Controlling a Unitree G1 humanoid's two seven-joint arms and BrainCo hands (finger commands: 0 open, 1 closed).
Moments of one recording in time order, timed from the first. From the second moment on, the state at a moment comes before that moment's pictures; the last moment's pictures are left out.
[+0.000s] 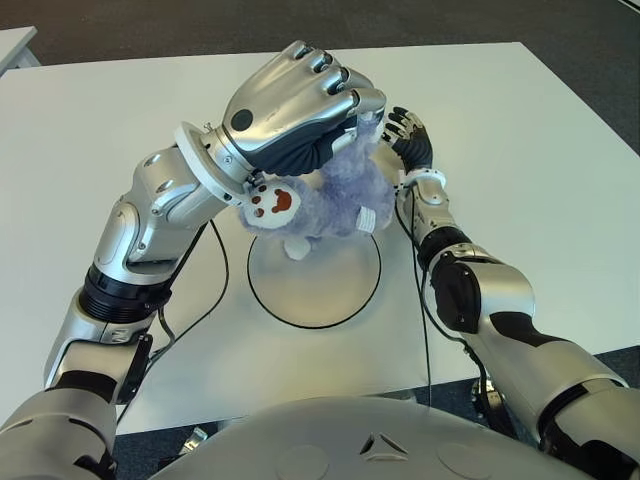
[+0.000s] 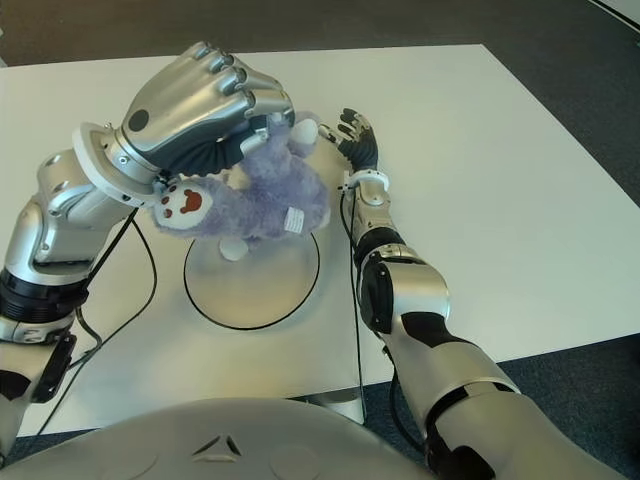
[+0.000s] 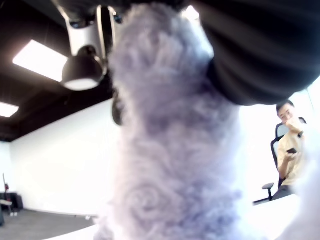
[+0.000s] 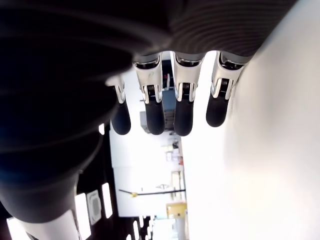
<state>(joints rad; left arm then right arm) -0.48 0.49 -0.17 -0.40 0.66 -0.36 -0.22 -0.91 -0.08 -0.26 1.32 0.00 -0.45 -0.02</state>
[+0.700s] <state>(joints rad) -0.48 0.47 -0.17 -0.42 0.59 -0.32 -0.27 -0.91 -0.08 -0.27 1.32 0.00 -0.44 0.00</state>
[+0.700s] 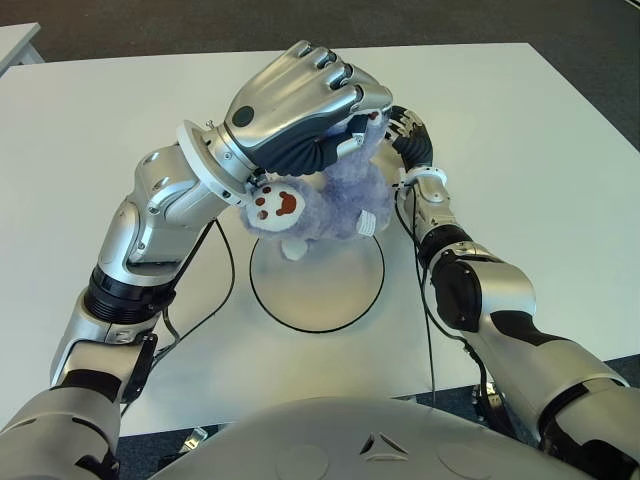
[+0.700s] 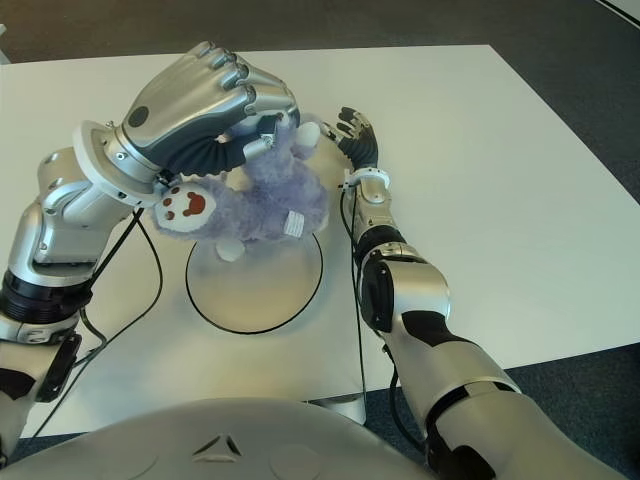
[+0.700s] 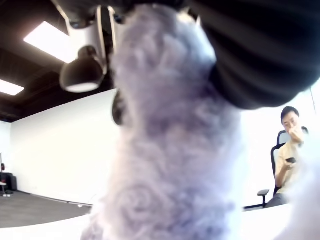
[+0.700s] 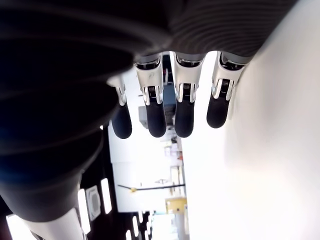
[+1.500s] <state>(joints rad) -0.44 0.46 -0.17 -0.47 0.50 -0.29 -0.32 -0.91 -0.09 -0.27 1.32 0.00 -0.44 -0.01</state>
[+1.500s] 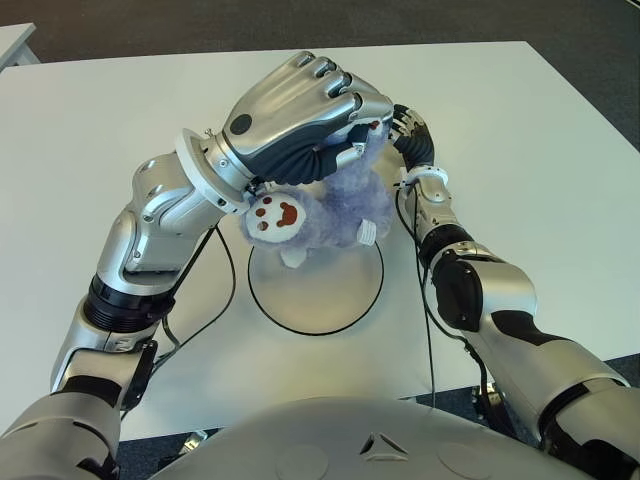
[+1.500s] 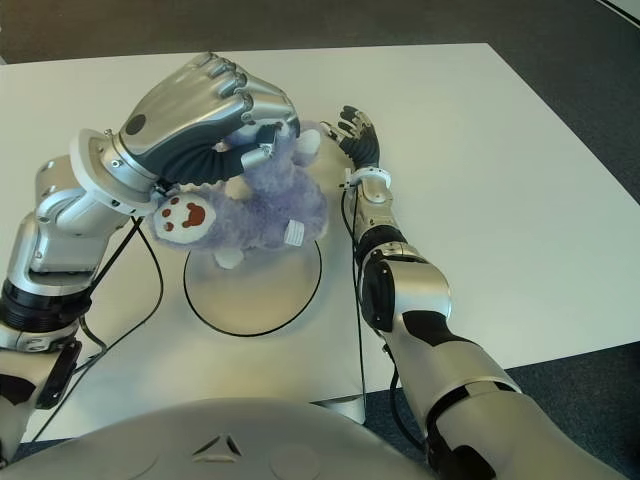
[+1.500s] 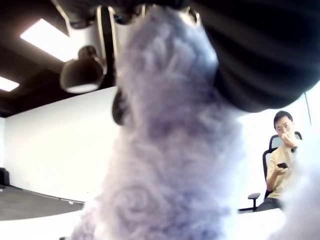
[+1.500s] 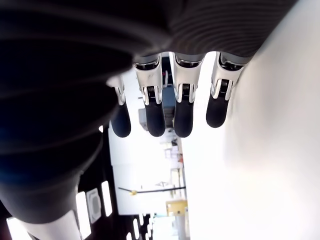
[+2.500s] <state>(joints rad) -0.37 0.47 -0.16 -0.51 0.60 -0.42 -0.28 -0.91 -0.09 -0.27 1.32 0.00 -0.44 0.00</state>
